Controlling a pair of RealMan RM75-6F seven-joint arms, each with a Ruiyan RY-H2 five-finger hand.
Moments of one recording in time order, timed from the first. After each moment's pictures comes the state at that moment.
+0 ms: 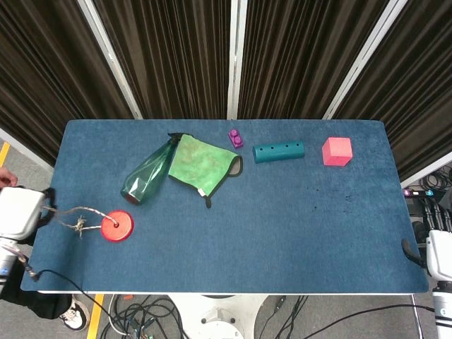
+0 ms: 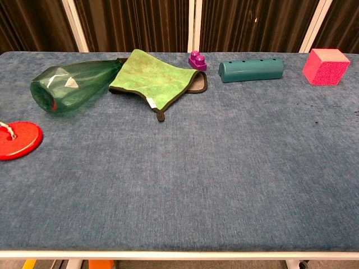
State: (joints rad) left arm -0.35 -0.97 -0.03 -1.66 1.45 1.37 0.17; right arm 0.05 -1.10 0.13 -1.63 -1.34 1.45 -0.04
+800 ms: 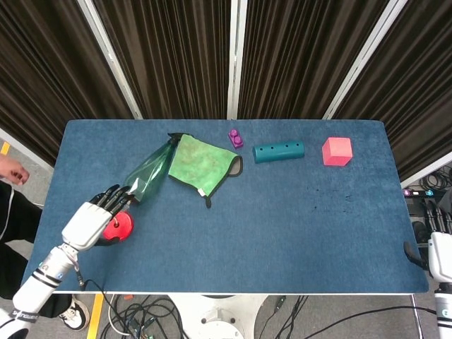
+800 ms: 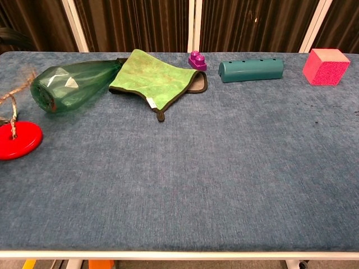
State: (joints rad) left arm -0.42 -1.15 0.01 -1.63 1.61 1.26 0.08; right arm 0.04 -1.10 0.12 -1.61 -1.32 1.44 -0.02
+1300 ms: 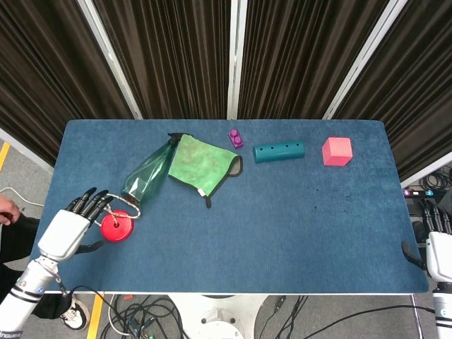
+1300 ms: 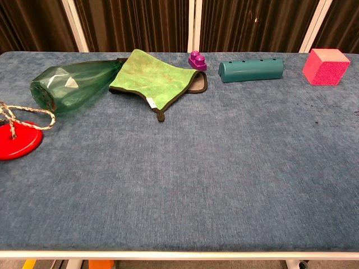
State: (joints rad) left arm -0.31 -1.11 0.04 -1.63 1.65 1.40 0.09; right arm 0.05 -1.10 0.12 -1.62 -1.33 1.44 -0.03
